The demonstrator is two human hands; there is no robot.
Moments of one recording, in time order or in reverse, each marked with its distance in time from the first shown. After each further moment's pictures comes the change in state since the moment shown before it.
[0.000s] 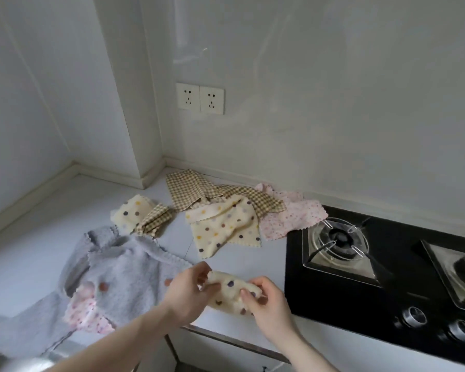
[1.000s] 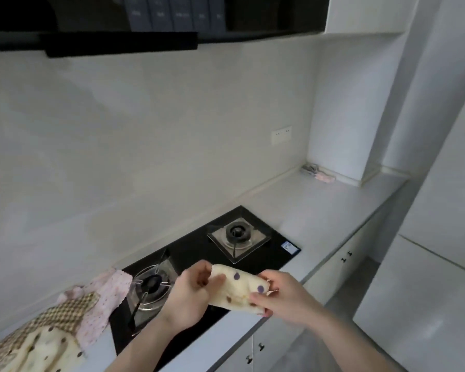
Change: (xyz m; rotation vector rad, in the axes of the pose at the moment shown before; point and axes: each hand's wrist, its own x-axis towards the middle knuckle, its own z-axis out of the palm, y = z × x) left_hand -0.110 0.422 0.119 -0.082 -0.615 0.621; right_hand -0.278 -0.075 -0.359 0.155 0.475 0.262
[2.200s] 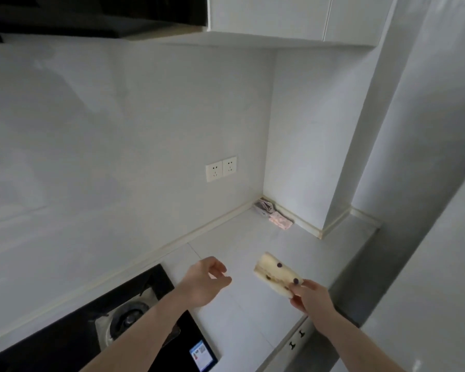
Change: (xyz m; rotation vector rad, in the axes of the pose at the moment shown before) left_hand 0.466 0.129 0.279 0.123 -0.170 -0.160; right_hand 0.269 0.195 -0.475 0.584 0.627 0.422
